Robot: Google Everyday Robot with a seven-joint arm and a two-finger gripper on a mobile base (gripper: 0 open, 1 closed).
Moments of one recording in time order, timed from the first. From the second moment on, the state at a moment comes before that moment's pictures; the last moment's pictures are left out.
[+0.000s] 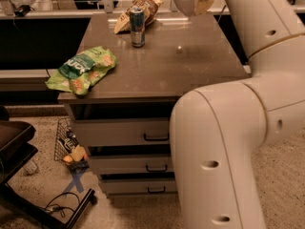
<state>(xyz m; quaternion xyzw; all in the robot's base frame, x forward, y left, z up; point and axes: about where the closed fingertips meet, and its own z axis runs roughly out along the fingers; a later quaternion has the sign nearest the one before) 0.786 -0.163 0.979 -0.75 0.61 -0.22 0.16</state>
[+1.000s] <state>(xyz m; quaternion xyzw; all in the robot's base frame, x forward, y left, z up) 0.646 -0.158 1.045 -0.75 0.56 -0.17 0.30</state>
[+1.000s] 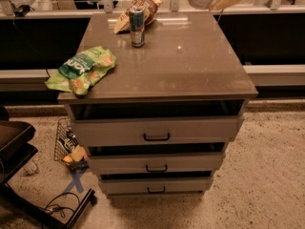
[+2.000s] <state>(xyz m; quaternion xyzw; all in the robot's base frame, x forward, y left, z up) 0.612 -0.033 0.936 -0.88 0.34 -0.08 0.33</state>
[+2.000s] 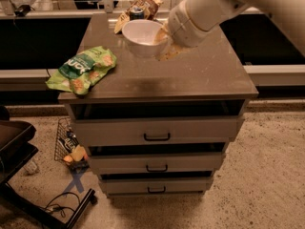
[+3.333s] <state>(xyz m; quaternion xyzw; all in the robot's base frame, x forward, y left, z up) 0.666 0.027 0.836 -0.91 0.32 -0.10 0.22</state>
